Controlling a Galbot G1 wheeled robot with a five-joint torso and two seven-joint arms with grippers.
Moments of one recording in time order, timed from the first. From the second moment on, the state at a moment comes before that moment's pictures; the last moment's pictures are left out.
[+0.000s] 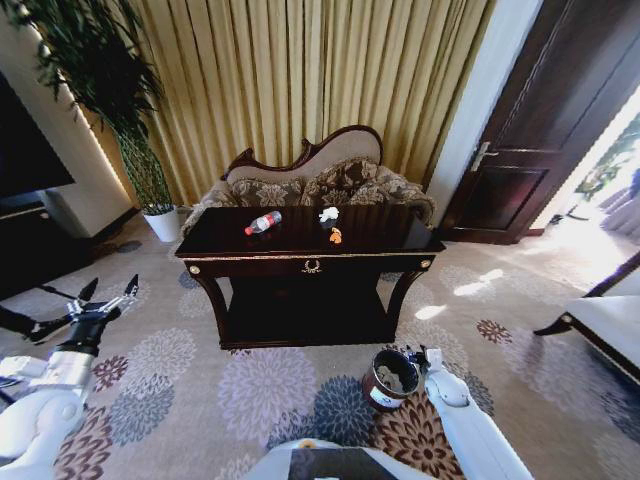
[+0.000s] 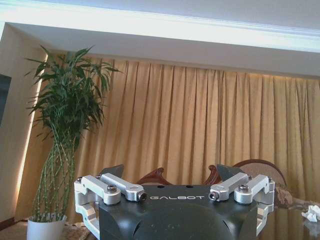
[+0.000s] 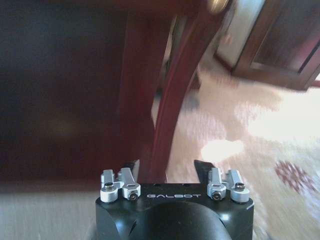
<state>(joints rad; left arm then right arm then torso) 1.68 -0.98 -1.09 -1.96 -0.89 -0.17 0.19 -1.26 1.18 0.56 1.41 0.26 -0.30 0.10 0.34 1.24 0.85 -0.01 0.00</state>
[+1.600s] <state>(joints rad) 1.65 -0.96 -1.06 -2.06 -0.87 -0.11 0.09 -1.12 1.03 0.50 1.99 0.73 -0.25 0.19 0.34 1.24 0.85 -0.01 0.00</state>
